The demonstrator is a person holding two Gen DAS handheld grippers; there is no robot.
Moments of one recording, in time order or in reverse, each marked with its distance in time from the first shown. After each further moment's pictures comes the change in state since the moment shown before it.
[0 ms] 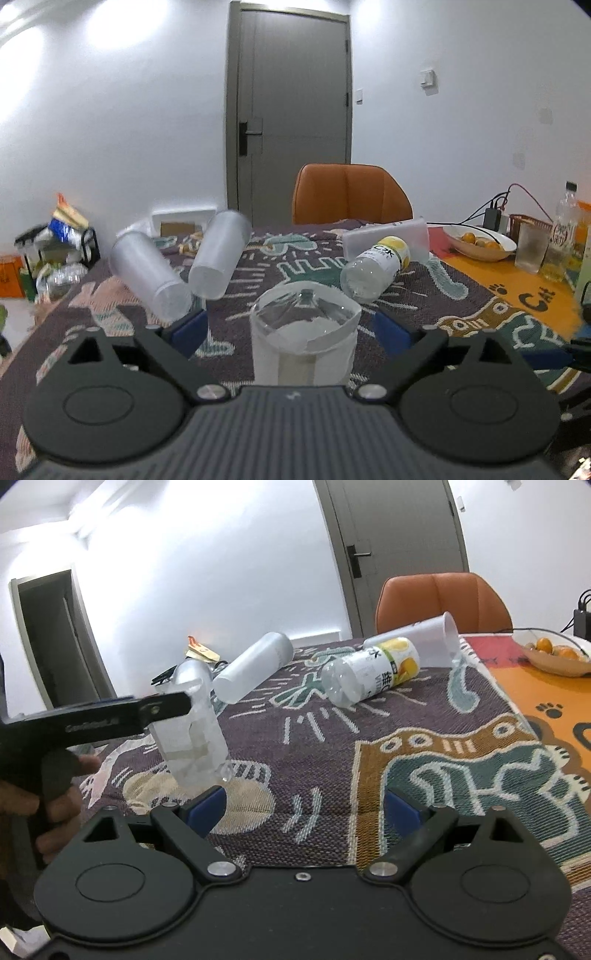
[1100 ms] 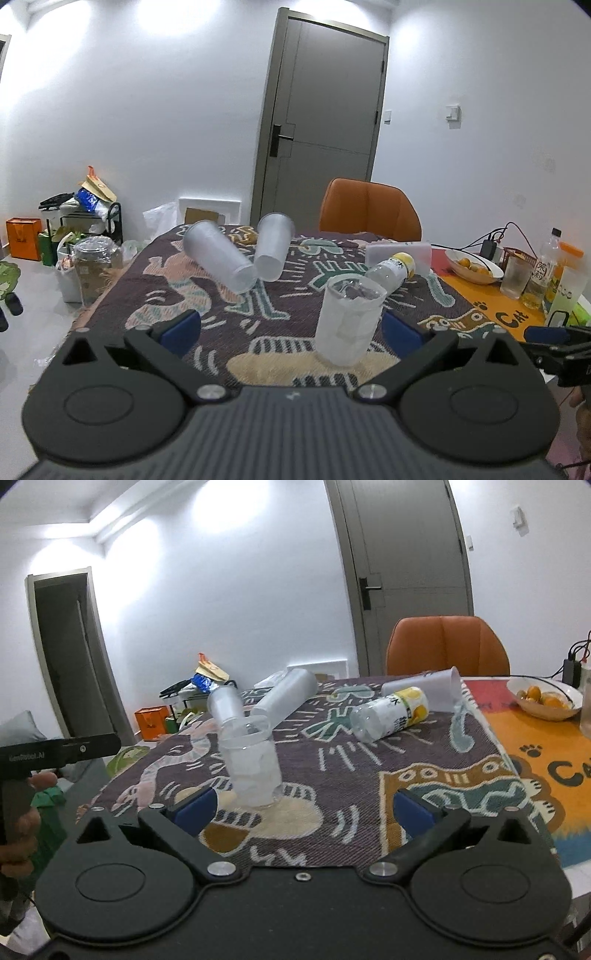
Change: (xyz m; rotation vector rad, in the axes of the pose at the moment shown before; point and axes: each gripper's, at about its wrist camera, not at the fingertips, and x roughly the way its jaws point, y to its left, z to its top) left arm -0.128 0.063 -0.002 -0.124 -0.005 0.029; right arm -0.071 0.055 0.013 -0.059 -0.069 -0.011
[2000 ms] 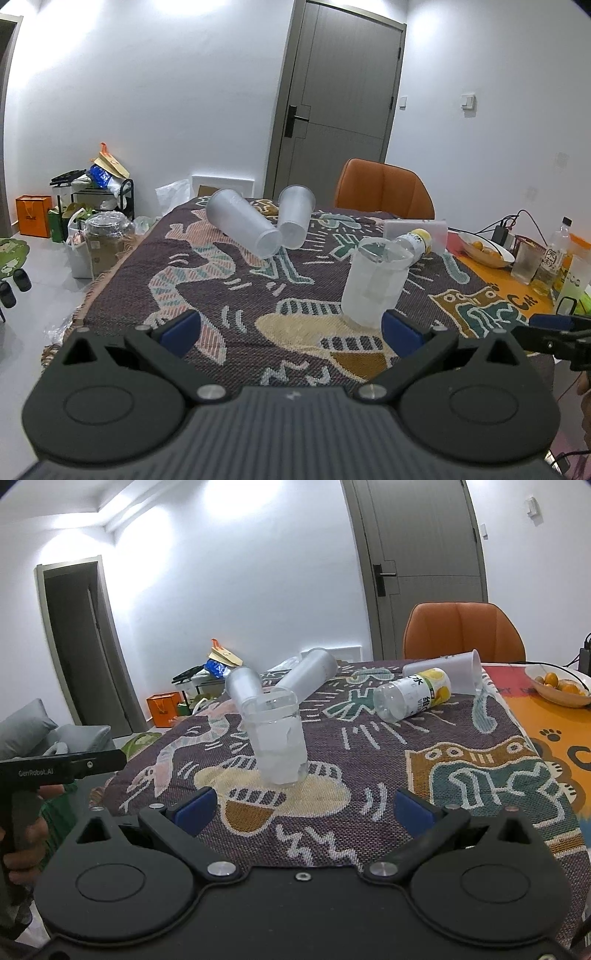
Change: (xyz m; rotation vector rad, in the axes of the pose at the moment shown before) left arm -0.006 0.026 -0.027 -0.035 0.057 0.022; right arm 0.006 0.019 -0.014 -0.011 0.041 0.034
